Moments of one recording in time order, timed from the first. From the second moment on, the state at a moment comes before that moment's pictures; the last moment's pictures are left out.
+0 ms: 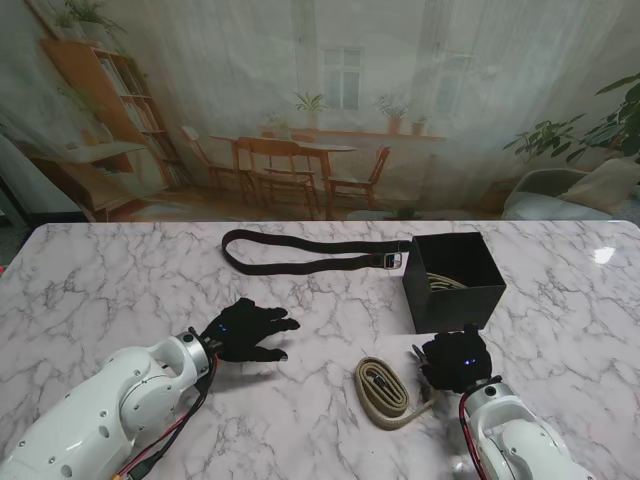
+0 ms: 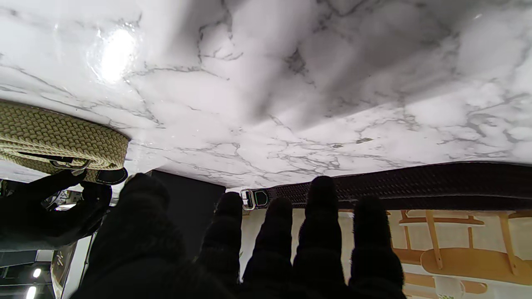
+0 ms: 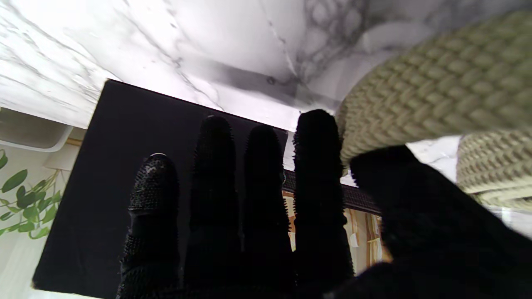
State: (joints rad) left arm 1.46 -1.02 -1.08 -1.50 1.04 -0.36 -0.06; right arm -1.79 -1.03 1.24 -1.60 -1.33 0.12 -0.20; left_hand 0.80 -0.03 0.00 0.01 0.41 0.08 0.12 0.38 0.44 0.17 0.11 0.24 0.49 0.21 0.24 0.47 0.09 0.24 0.65 0.52; right_hand 0.54 -0.48 0.82 -0.16 0.93 -0.09 0.96 0.45 0.97 0.06 0.53 0.51 0.92 0.12 0.49 0.52 0.38 0.31 1.15 0.52
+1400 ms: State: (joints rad) left arm 1.48 -1.02 -1.12 -1.50 1.06 -0.37 -0.03; right arm -1.61 -1.04 1.09 -1.58 -1.17 0.01 -0.10; left_hand 0.80 -0.03 0.00 0.01 0.41 0.08 0.12 0.38 0.45 0.17 0.11 0.26 0.49 0.21 0.24 0.48 0.09 0.25 0.65 0.52; right_hand 0.39 -0.16 0.42 -0.09 0.61 -0.03 0.46 0.45 0.80 0.10 0.50 0.47 0.79 0.12 0.46 0.49 0.32 0.31 1.15 0.52
